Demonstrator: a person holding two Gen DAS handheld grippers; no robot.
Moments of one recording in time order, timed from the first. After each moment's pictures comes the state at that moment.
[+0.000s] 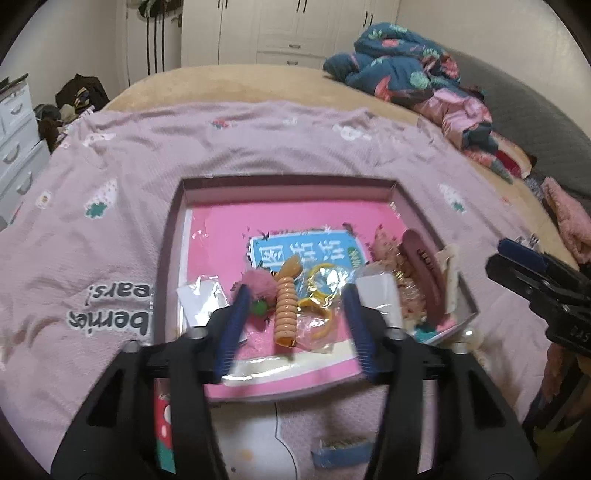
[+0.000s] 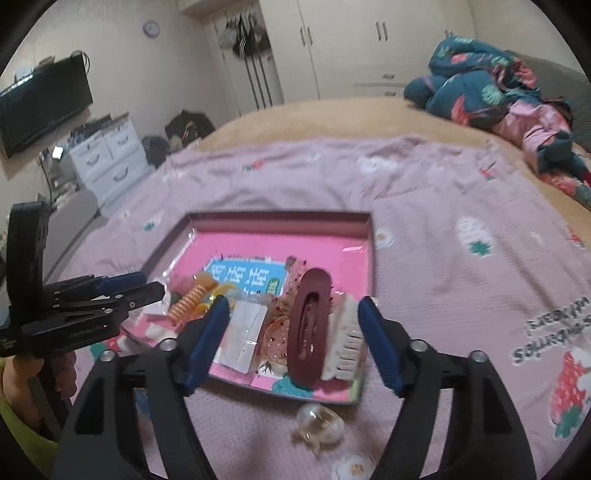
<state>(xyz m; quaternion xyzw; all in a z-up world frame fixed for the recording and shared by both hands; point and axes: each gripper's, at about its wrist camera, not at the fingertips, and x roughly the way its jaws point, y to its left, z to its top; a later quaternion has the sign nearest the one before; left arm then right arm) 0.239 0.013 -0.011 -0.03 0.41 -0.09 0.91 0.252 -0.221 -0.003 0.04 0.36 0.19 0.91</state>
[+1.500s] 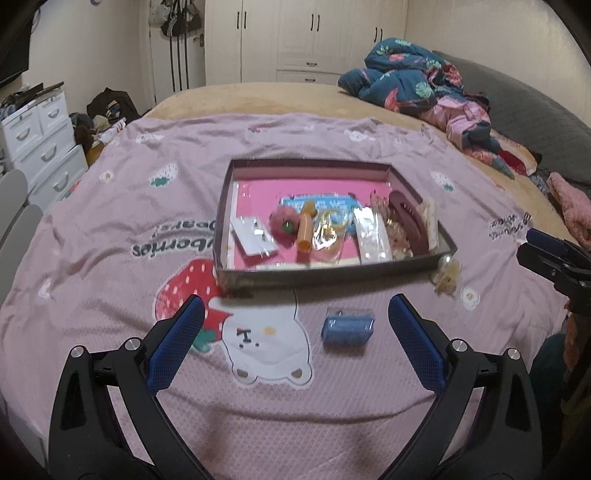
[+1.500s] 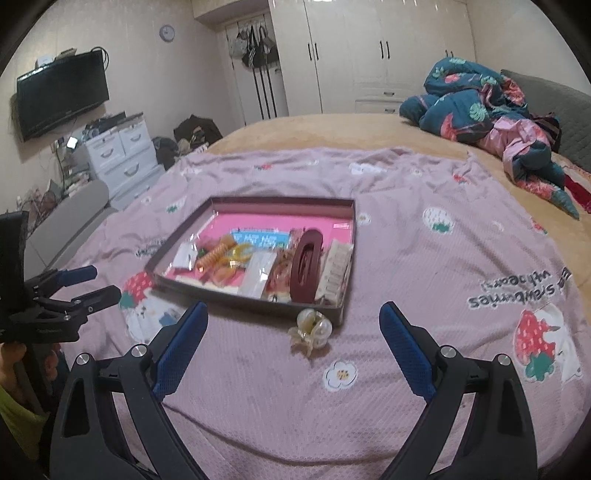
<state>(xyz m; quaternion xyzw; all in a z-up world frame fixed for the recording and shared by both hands) 0.121 0.019 -0.005 -0.01 0.39 -0.04 0.92 0.159 -0.243 -0.003 0.00 0.35 0.20 0.91</state>
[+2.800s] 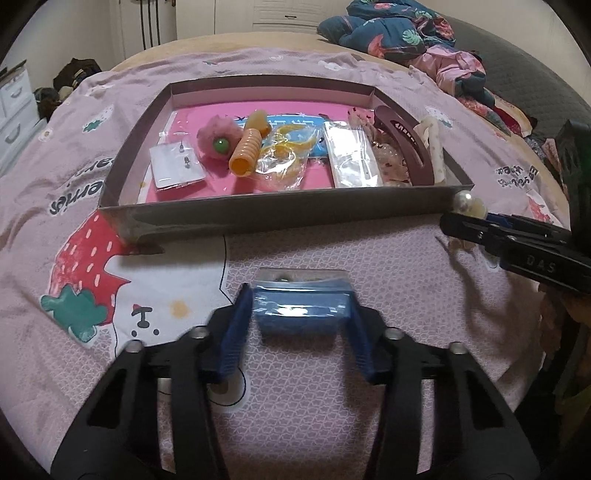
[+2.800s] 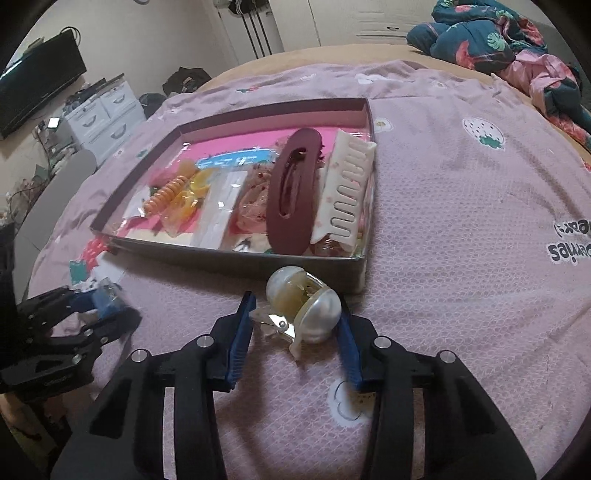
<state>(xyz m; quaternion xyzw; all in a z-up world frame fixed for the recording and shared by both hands) 0.159 -0.019 -0.086 -0.01 0.47 -0.08 0.88 0.227 -0.224 -0.093 0.03 0.45 0.22 0.86</state>
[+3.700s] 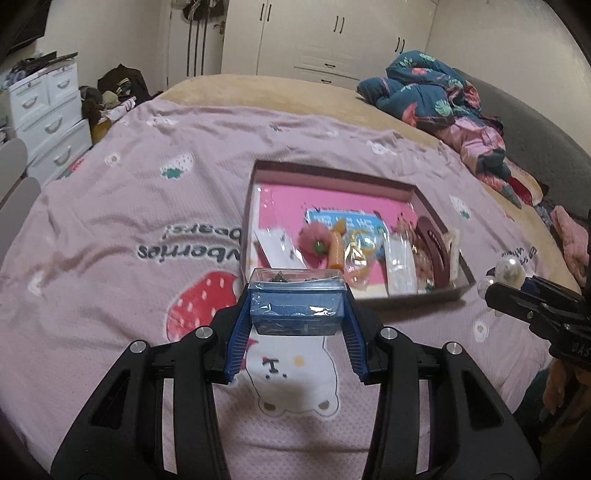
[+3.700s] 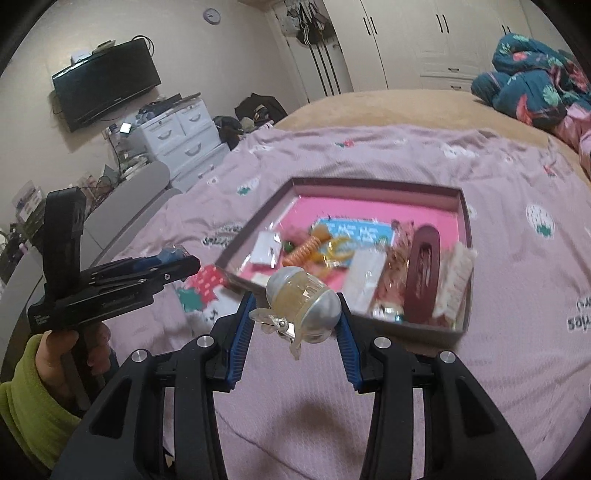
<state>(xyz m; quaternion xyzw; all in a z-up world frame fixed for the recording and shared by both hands) 0.155 0.061 0.000 -0.07 0.39 -0.03 0.92 0.191 -0.170 0.004 0.03 0.37 0.33 0.87</state>
